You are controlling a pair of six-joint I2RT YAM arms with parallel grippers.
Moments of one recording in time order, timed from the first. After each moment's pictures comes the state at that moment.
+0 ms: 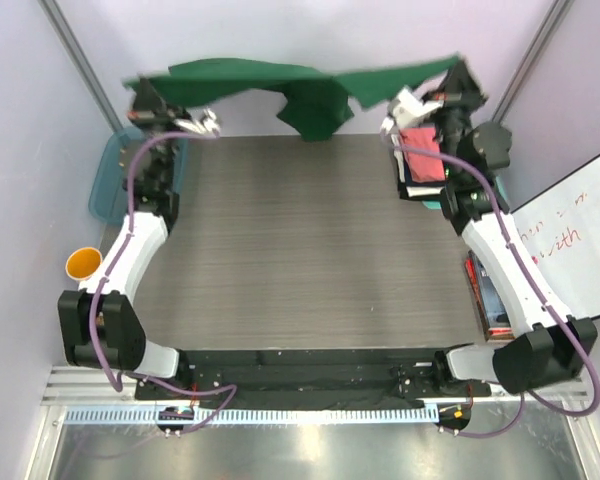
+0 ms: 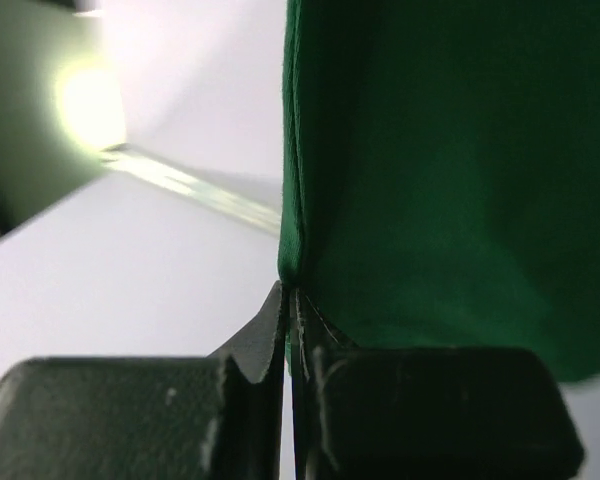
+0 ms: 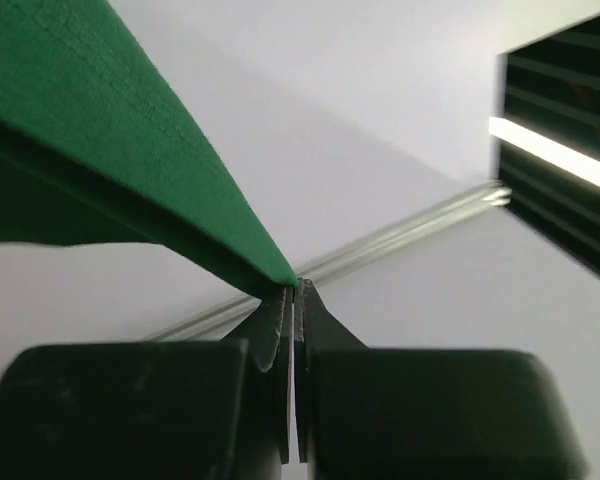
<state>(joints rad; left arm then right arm) -0.08 1.46 1.28 0.77 -0.03 1.50 0.21 1.35 1.43 0.46 0.06 -1.44</state>
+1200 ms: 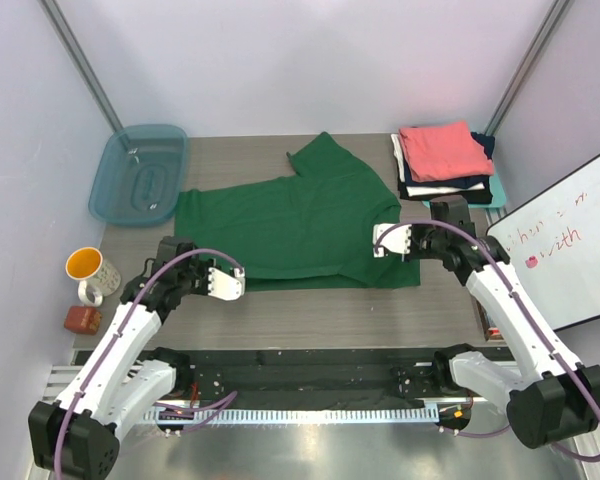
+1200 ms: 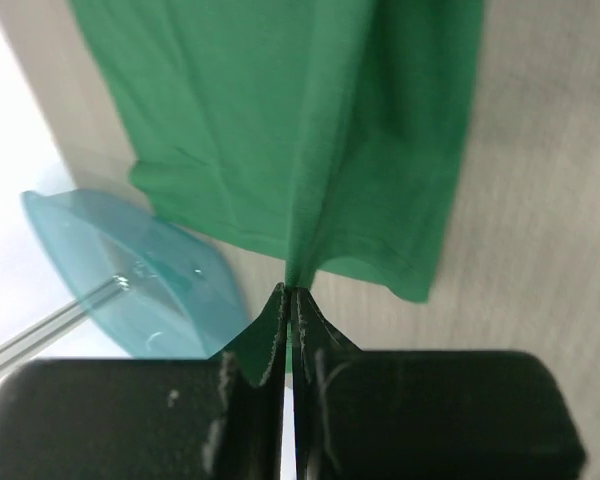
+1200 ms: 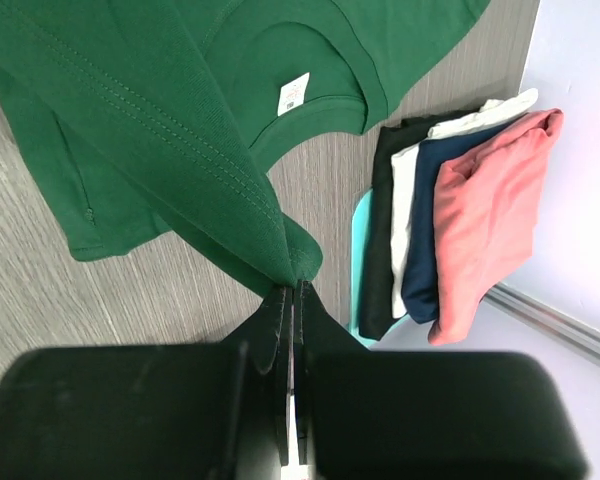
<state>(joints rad) -0.26 0.83 0.62 -0.65 0.07 1.44 0.23 1.03 0.91 -0.70 -0.15 -1.33</state>
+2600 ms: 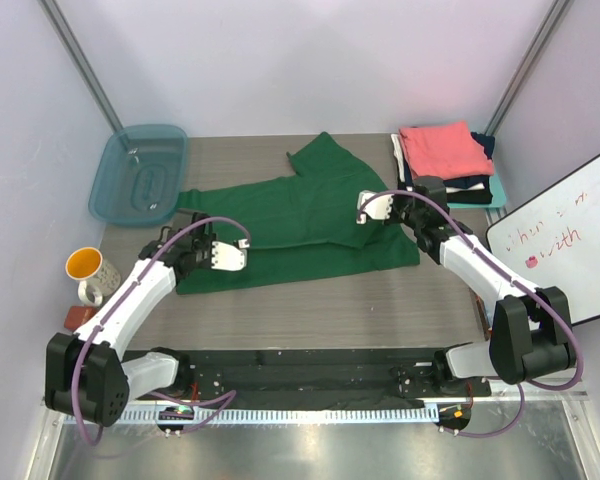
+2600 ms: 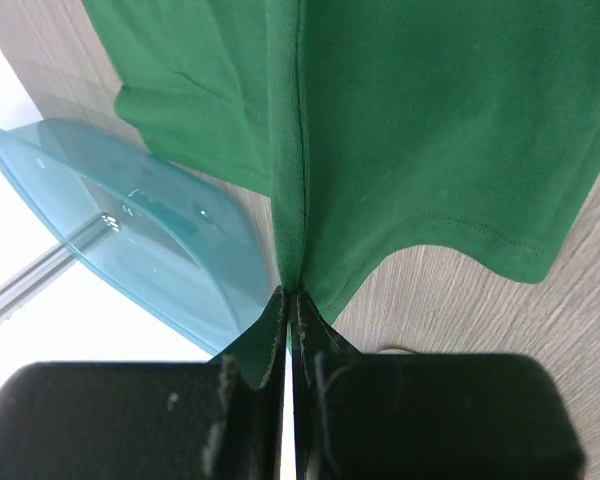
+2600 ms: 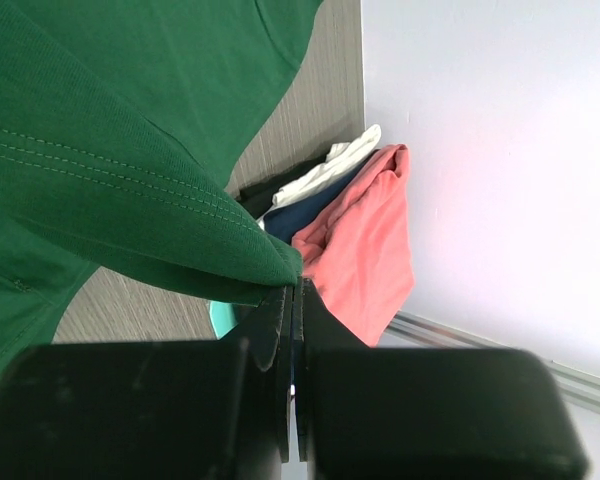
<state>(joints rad) -0.26 1.15 0.80 -0.61 -0.16 1.41 0.23 1.36 0.86 0.01 -0.11 -1.33</state>
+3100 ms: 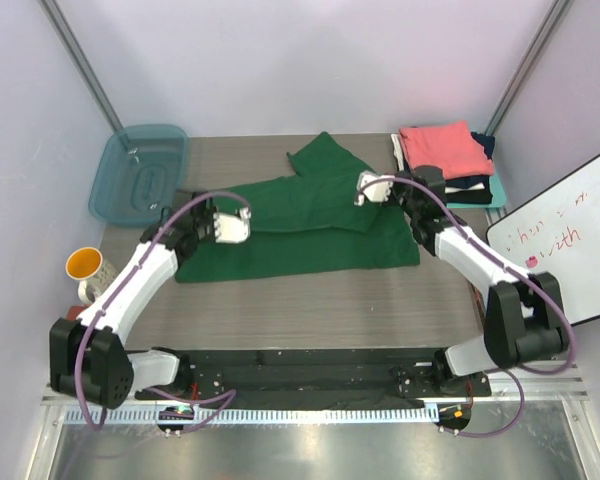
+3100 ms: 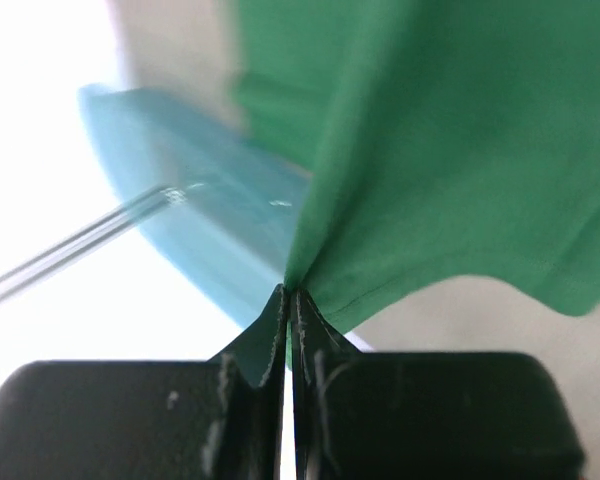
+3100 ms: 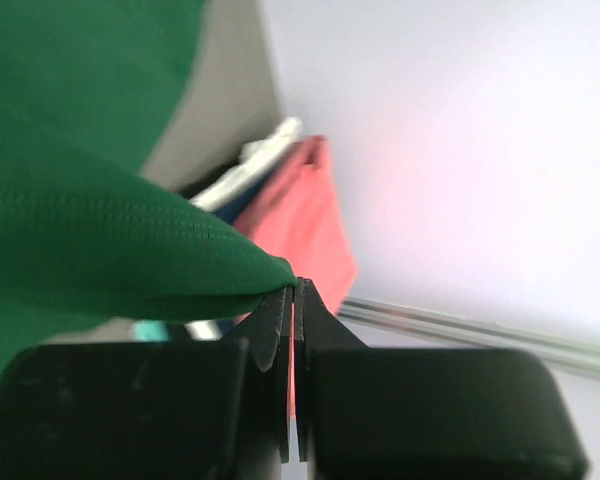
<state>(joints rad) -0.26 1.22 0.89 -0.51 -0.19 1.36 0.23 1.40 0.89 0.16 -0.05 -1.31</state>
